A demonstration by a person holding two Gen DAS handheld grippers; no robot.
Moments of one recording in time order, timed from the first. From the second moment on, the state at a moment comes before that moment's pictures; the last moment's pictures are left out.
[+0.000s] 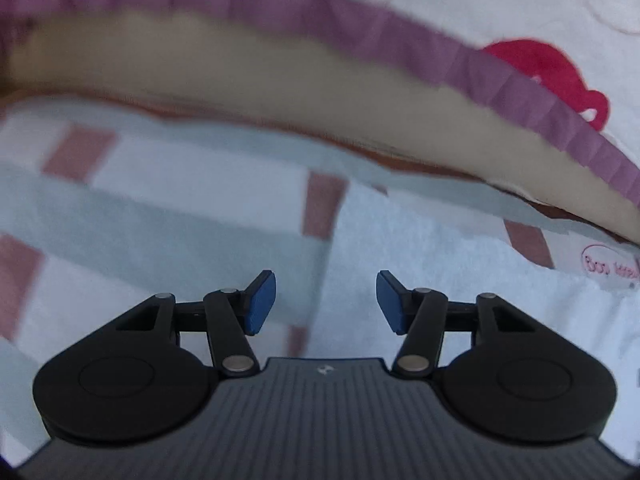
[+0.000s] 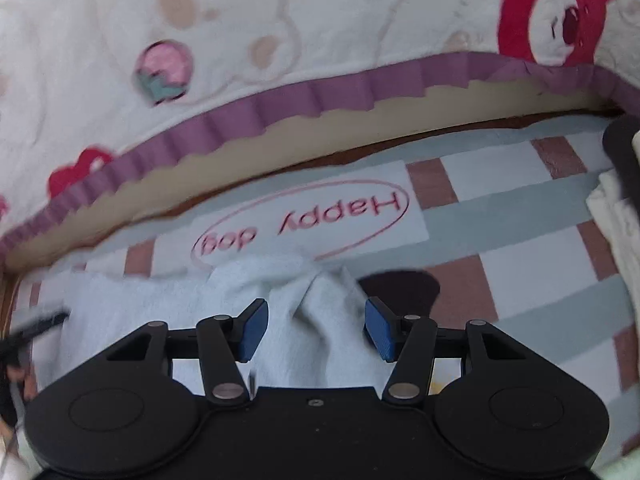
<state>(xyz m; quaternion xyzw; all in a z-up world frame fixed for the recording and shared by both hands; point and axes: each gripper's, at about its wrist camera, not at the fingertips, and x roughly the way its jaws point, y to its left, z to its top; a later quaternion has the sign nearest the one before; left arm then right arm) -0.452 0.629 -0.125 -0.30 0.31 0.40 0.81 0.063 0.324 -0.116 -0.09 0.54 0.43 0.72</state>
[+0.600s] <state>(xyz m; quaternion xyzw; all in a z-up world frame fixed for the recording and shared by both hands) -0.392 0.605 -0.146 -0.17 0.37 0.33 0.85 0.079 0.354 -0.214 -0.01 0.64 0.38 0.67</state>
